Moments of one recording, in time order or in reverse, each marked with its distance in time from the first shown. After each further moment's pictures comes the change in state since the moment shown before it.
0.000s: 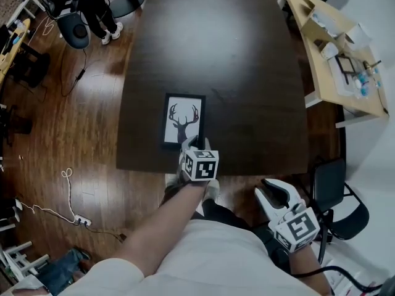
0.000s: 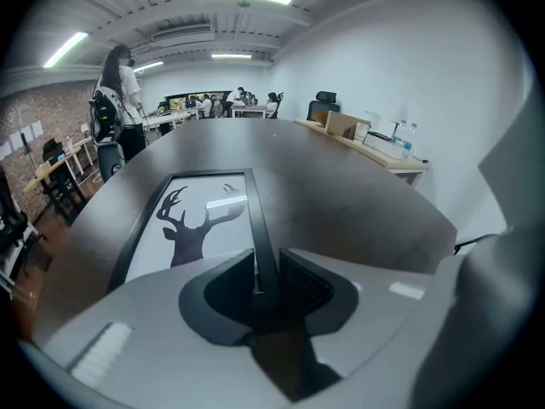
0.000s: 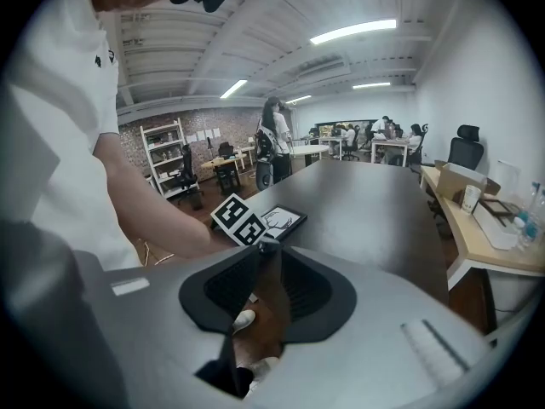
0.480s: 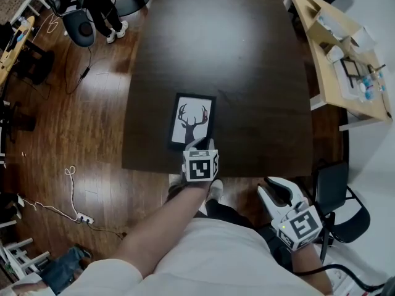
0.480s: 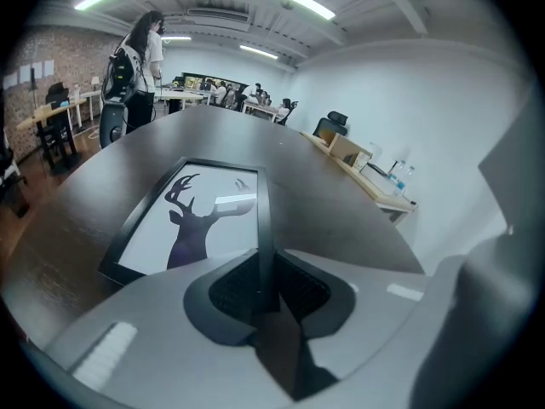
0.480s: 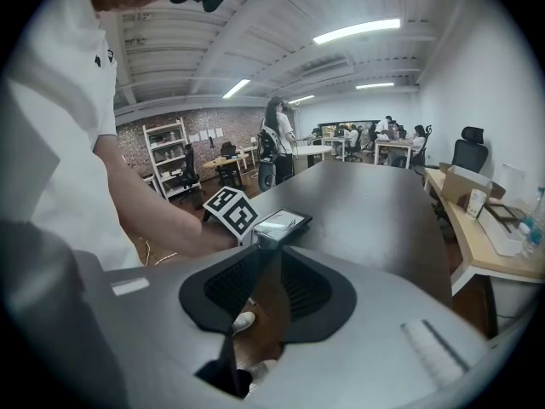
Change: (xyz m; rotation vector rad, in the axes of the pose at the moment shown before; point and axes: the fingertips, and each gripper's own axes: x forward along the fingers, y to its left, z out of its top) left arm -0.019 -0.003 0.011 -0.218 -0.002 -0.138; right arm 0.010 -0.003 0.007 -0.014 -0.002 0.012
